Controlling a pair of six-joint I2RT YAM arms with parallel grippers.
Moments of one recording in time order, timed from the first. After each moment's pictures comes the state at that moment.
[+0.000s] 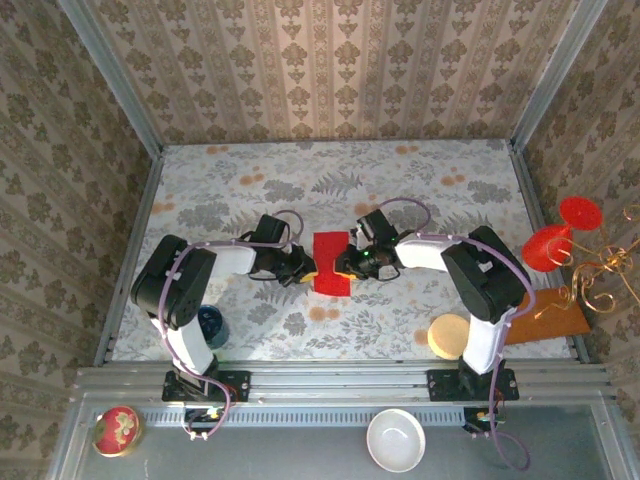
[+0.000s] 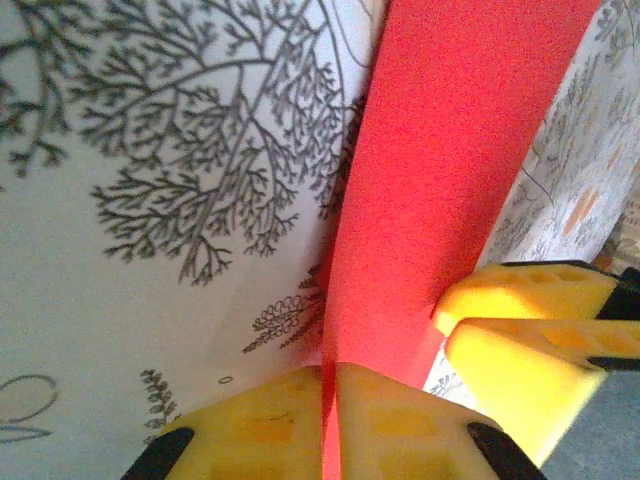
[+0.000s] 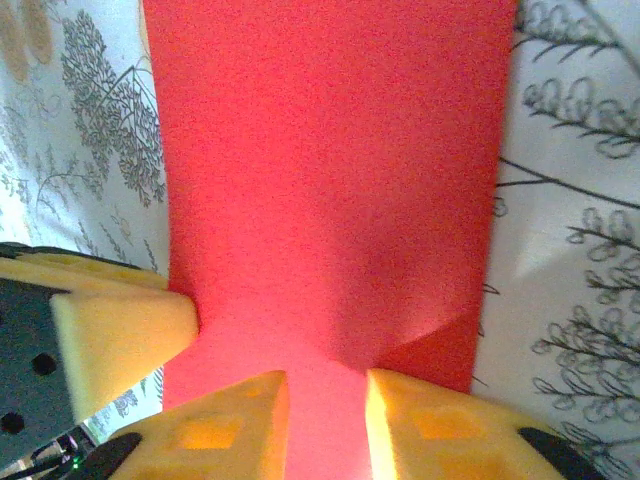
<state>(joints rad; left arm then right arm) -0.52 1.77 0.81 -0.07 0.66 -0.93 0.53 1.84 0.96 -0.14 -0.49 0.76</state>
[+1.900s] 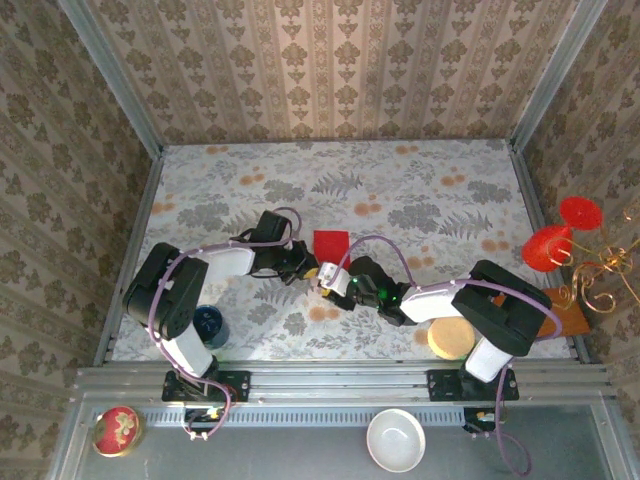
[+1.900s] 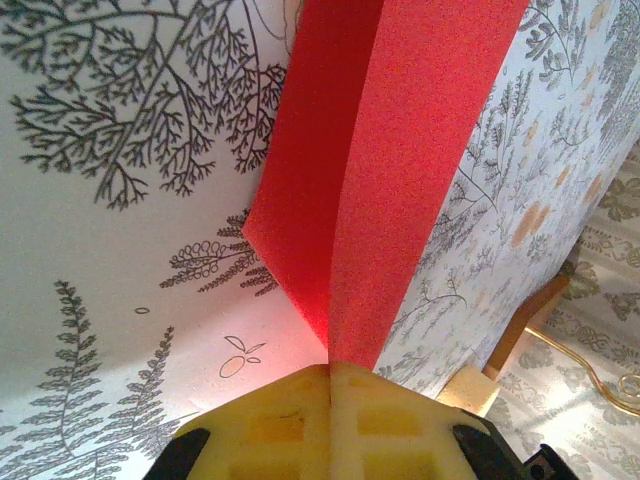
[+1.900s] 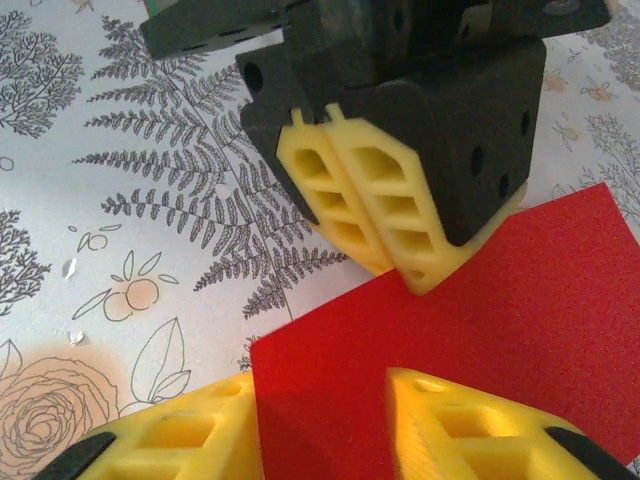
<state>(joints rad) -0.54 1.69 0.82 -0.11 0.62 -1.07 0.85 1.65 0.57 0.50 -0.03 -0.36</state>
